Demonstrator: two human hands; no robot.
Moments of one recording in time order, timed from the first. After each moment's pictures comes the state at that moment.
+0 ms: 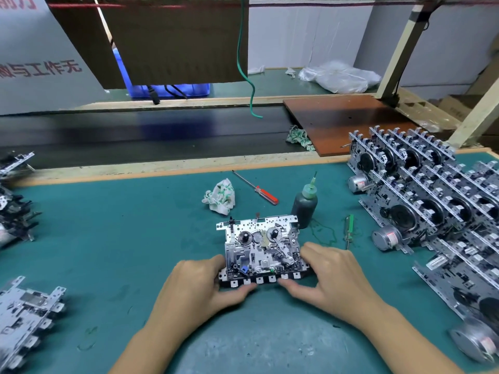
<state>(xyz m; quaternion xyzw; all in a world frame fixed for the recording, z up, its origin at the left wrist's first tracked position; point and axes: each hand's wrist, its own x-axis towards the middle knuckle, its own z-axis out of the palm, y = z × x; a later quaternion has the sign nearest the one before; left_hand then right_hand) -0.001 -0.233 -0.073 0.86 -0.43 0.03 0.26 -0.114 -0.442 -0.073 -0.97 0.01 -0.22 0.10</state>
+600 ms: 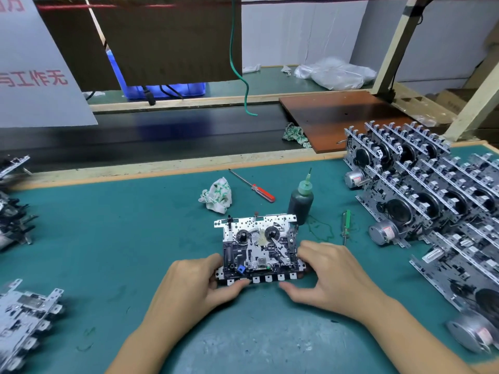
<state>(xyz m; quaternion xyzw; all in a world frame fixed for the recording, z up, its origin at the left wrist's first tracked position) 0.001 -0.231 -0.075 0.85 -0.45 0.06 0.27 -0.116 -0.448 -0.073 -0.98 0.00 -0.15 0.14</state>
